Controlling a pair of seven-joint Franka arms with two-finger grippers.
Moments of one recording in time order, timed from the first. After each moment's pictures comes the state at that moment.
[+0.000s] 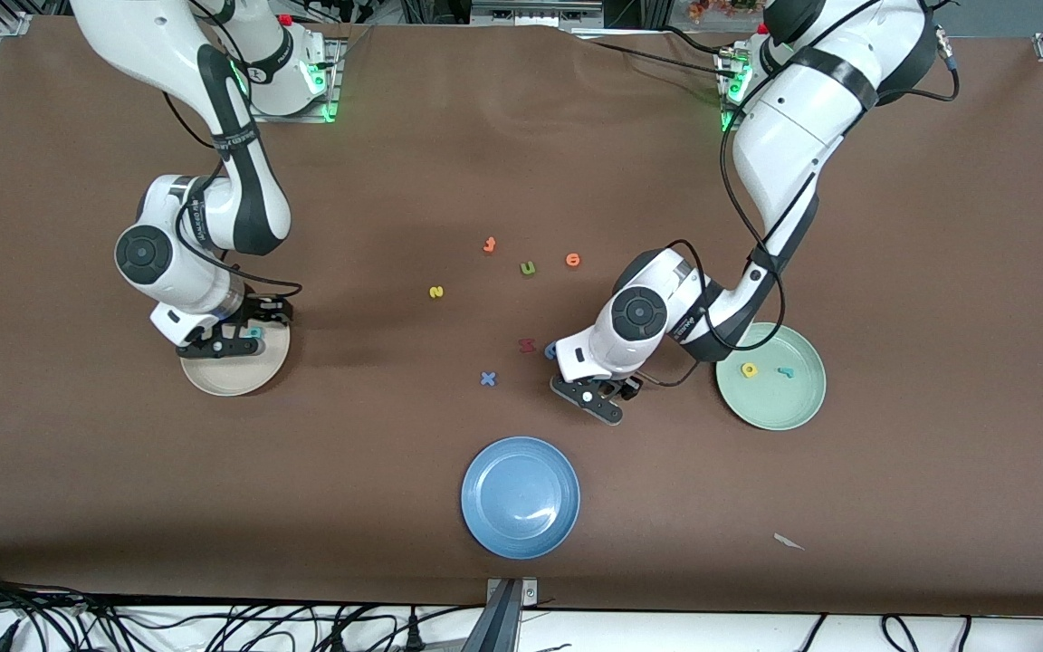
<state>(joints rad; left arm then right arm) -0.26 0.94 -0.36 -1.38 0.31 2.31 -0.17 0.63 0.42 -0.48 -2.08 0.29 2.34 -0.10</state>
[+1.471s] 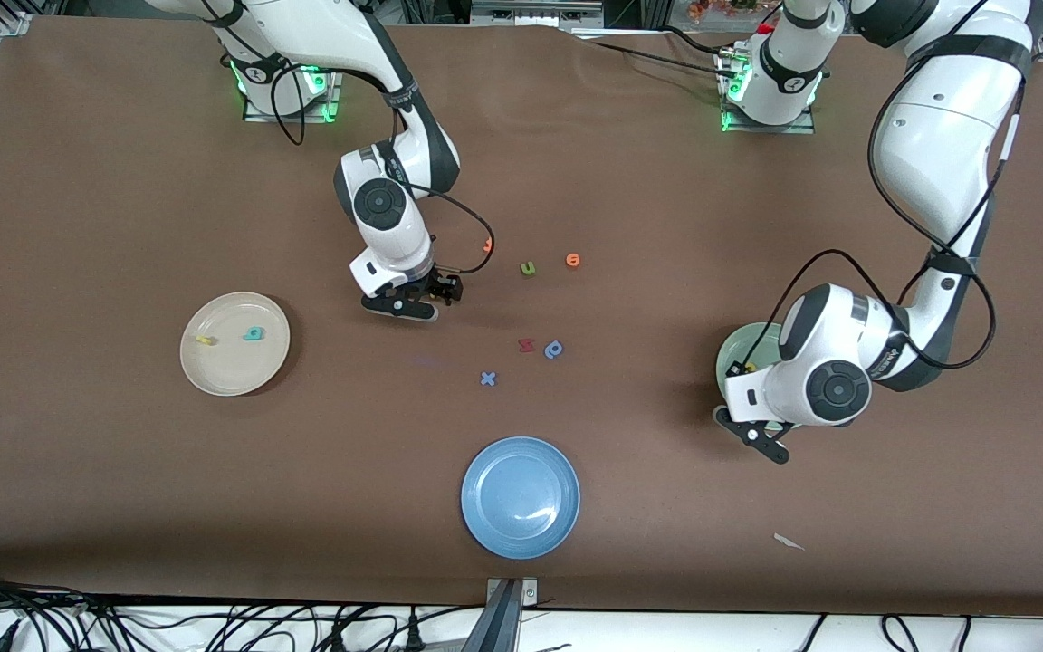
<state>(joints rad) 0.07 0.83 -0.35 -1.41 0.31 1.96 0.26 0.93 0.55 -0.30 -2.05 0.30 2.59 0.60</state>
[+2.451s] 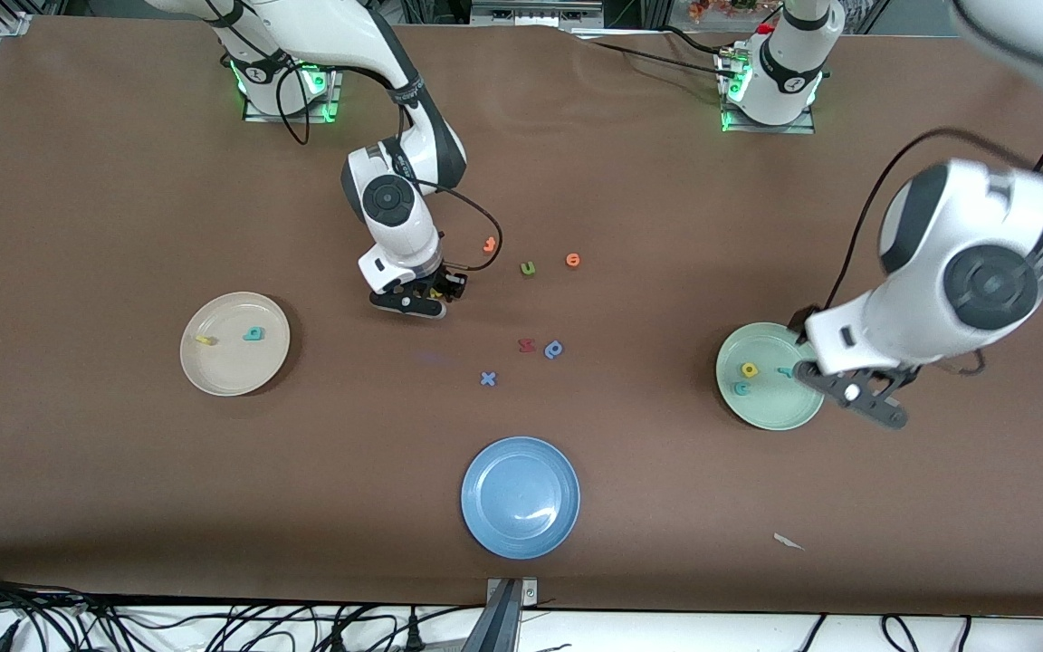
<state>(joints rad) 0.10 0.43 -0.36 -1.36 0.25 1.61 0.25 0.94 0.56 -0.28 -2.04 0.31 2.59 0.62</state>
